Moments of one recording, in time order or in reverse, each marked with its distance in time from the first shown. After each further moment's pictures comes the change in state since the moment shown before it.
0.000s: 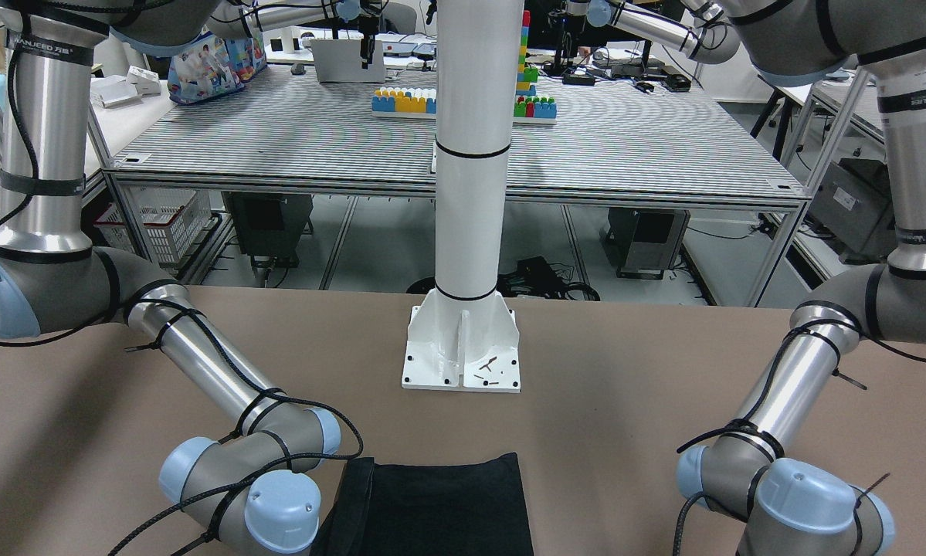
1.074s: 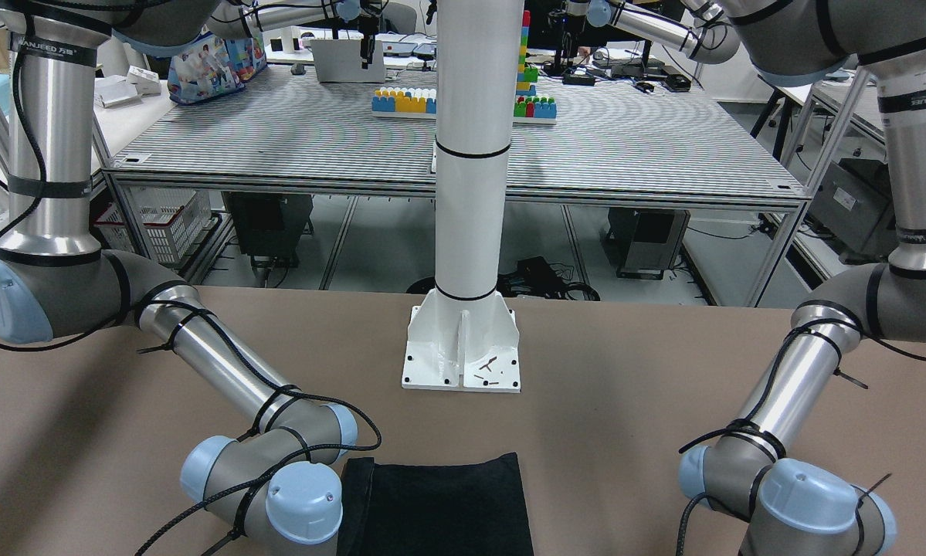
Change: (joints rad) left arm 0.000 0.008 -0.001 -0.002 0.000 0.000; right arm -0.039 0.049 -0.012 0.017 0.074 0.093
